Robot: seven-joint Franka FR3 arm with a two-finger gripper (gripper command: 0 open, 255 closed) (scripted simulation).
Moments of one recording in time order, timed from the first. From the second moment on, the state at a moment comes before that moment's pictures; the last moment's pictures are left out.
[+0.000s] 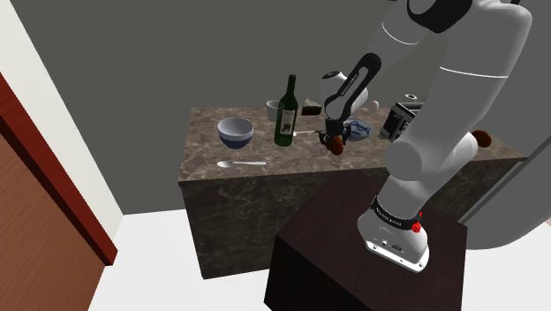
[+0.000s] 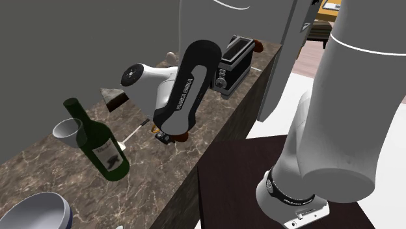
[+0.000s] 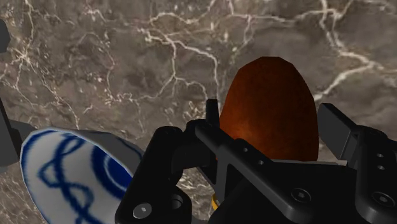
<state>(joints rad) -0.47 0.12 -0.14 -2.58 -0.56 2.54 0.59</state>
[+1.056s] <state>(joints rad) -0.46 -0.01 -0.13 -2.58 -0.50 2.42 0.52</state>
